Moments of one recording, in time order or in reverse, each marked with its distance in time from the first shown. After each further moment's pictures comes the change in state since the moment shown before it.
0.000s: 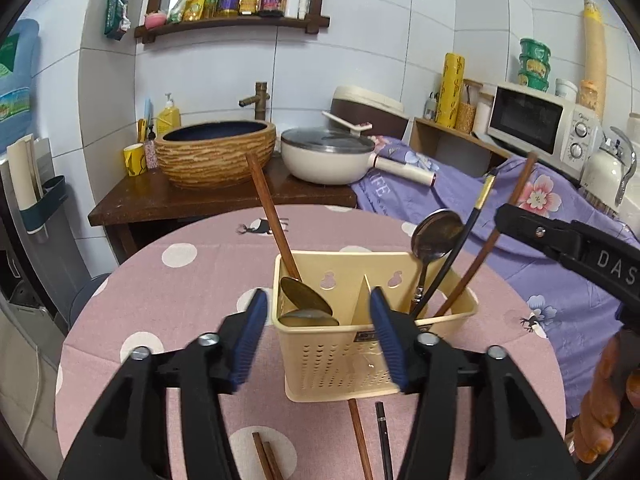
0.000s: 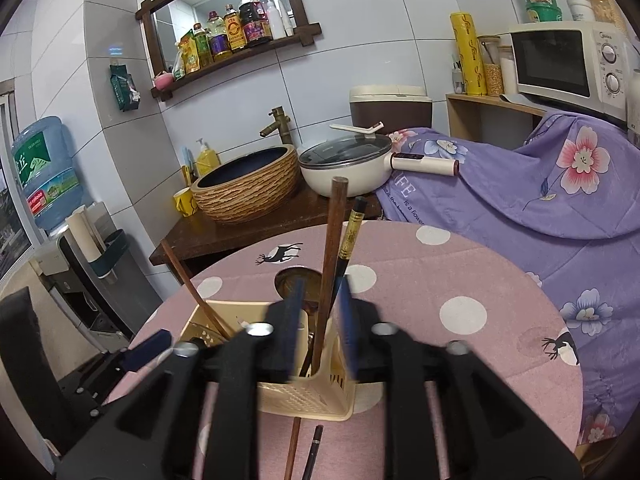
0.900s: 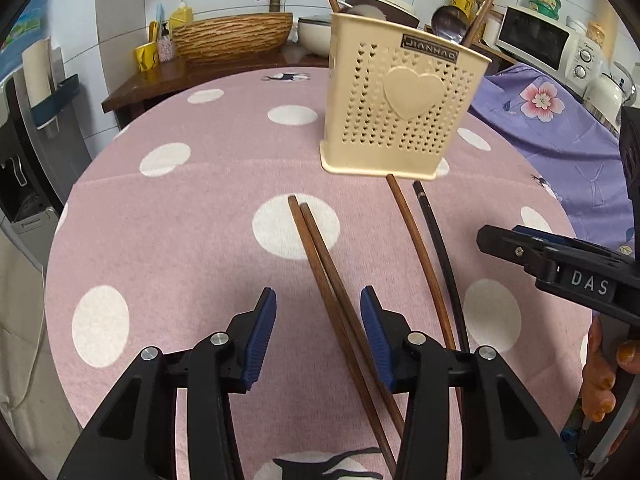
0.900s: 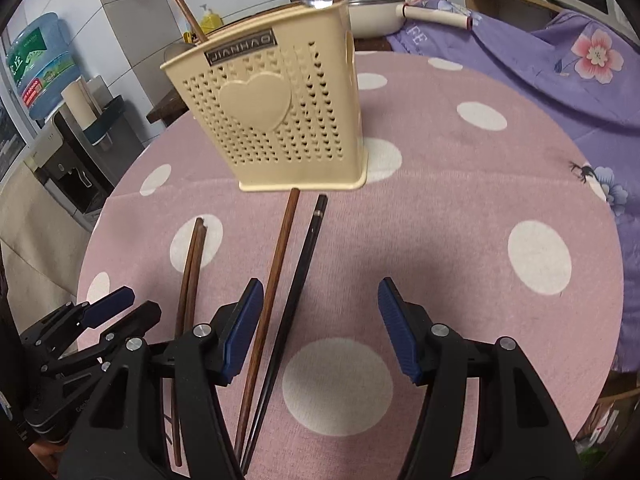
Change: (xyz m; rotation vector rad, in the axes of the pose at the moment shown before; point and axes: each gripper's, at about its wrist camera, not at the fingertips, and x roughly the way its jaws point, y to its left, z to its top) left arm -0.030 0.039 -0.156 -0.010 0.350 0.004; right arm 0.003 0.007 -0.168 -0.060 0.465 -0.012
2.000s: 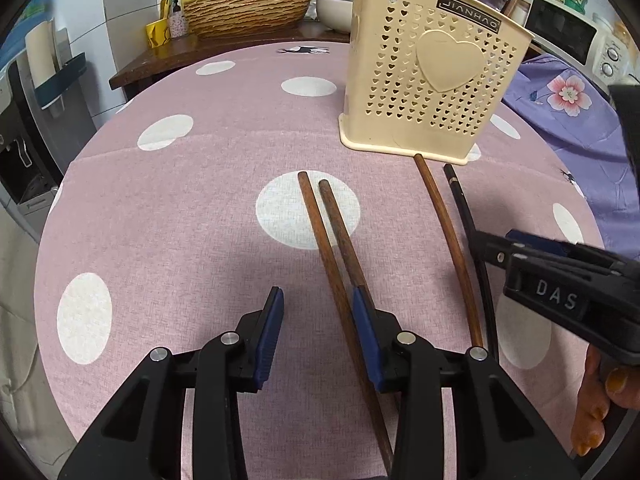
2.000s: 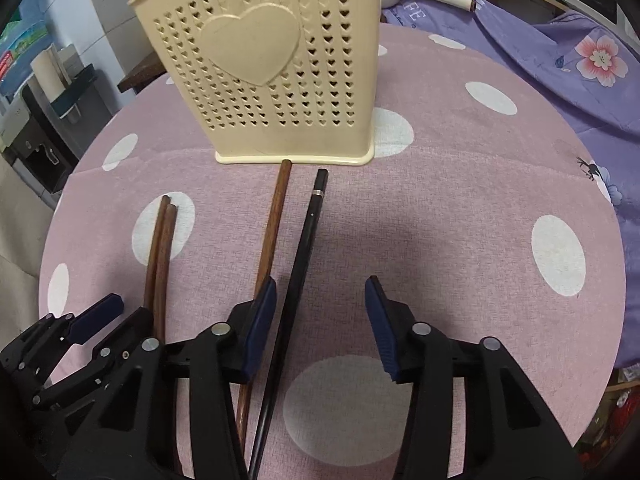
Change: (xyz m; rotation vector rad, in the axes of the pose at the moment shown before) left arm 0.033 -0.003 0.009 -0.051 0.071 0.062; right arm 0.050 0.017 0.011 -0.005 0.104 -0.131
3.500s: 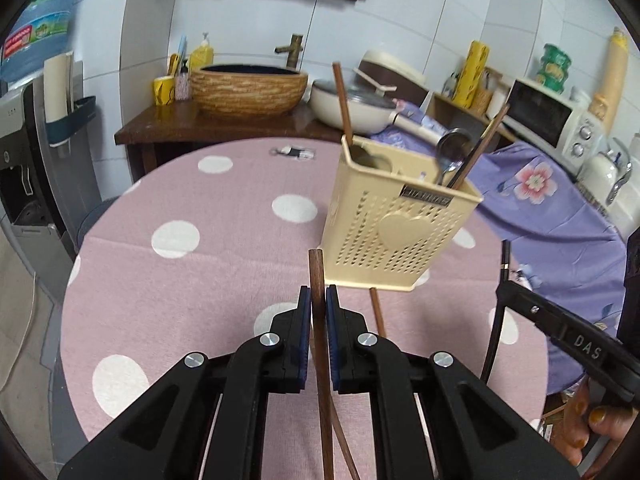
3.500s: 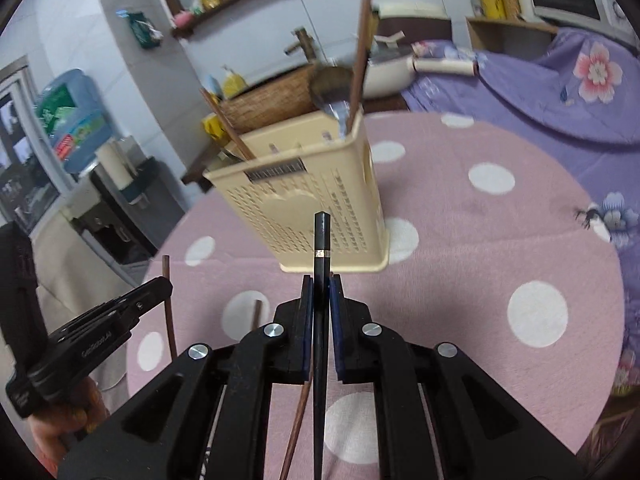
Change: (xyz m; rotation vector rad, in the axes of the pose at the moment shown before) left arm -0.092 0.007 0.055 -0.071 -0.272 -0.111; right arm -0.115 -0.041 0.020 0.036 -0.336 0.288
